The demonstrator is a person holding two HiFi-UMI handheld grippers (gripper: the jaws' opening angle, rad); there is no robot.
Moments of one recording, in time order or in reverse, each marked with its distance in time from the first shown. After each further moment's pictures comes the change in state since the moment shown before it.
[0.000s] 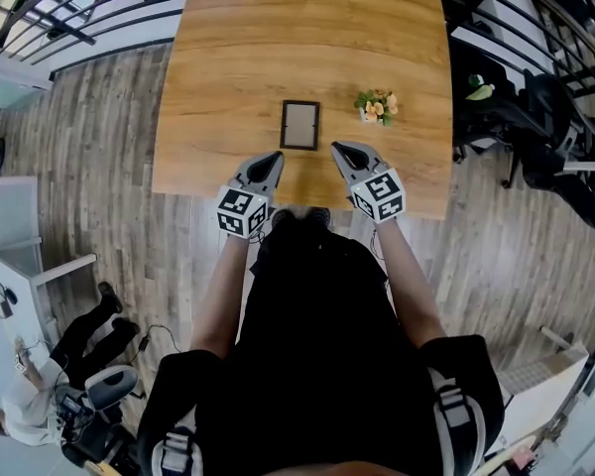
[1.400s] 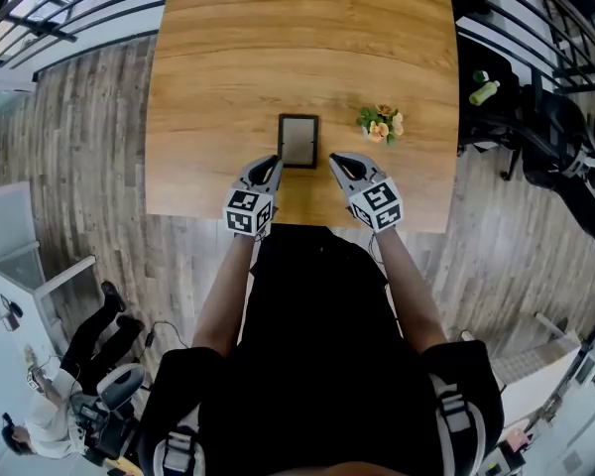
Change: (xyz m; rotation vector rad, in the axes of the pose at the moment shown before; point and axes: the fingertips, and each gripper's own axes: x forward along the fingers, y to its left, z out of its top) left arm 0.072 0.068 -0.057 -0.094 0.180 0.064; right arm 0.049 -0.039 -0.029 0.078 0.129 0.032
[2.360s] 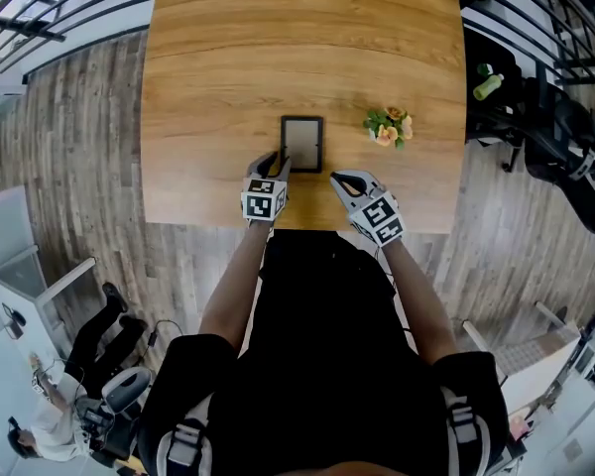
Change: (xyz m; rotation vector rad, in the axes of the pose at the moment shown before) left arm 0.059 0.043 -0.071 -0.049 0.204 0.100; right arm 0.012 0.022 -0.043 -0.042 0.154 0.065
